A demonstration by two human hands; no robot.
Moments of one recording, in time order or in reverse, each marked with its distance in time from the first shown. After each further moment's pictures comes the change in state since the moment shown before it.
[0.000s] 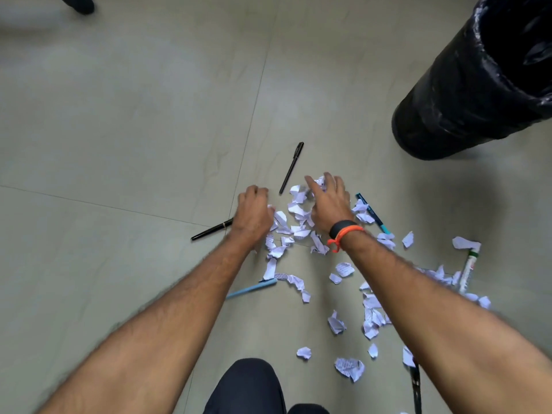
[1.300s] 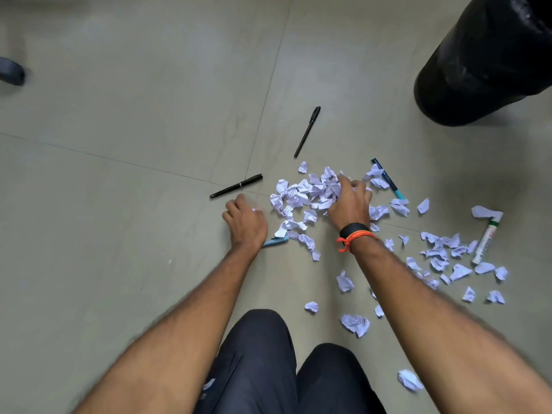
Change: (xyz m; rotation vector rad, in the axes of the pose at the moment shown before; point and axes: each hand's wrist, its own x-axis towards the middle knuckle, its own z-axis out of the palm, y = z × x) left_hand -0.107 -0.030 0.031 -0.221 0.166 -0.489; right_hand -0.086 0.001 0.024 0.333 0.140 0.255
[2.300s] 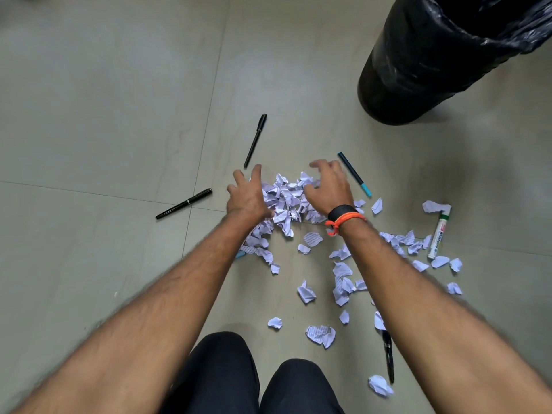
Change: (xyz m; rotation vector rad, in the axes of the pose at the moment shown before) left_hand 0.015 0.122 0.031 0.354 -0.311 0.271; right_hand 0.060 0.036 -0.047 0.093 -0.045 -0.064
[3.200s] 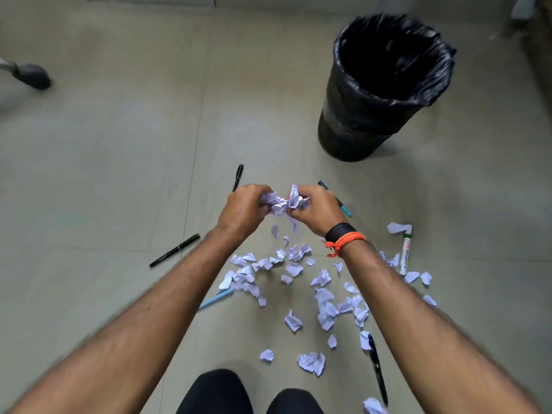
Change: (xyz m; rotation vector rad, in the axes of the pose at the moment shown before) left_hand -0.030 0.063 -0.071 -0.060 0.251 0.518; right_hand -0.027 -0.025 -0.091 0.097 0.086 -0.206
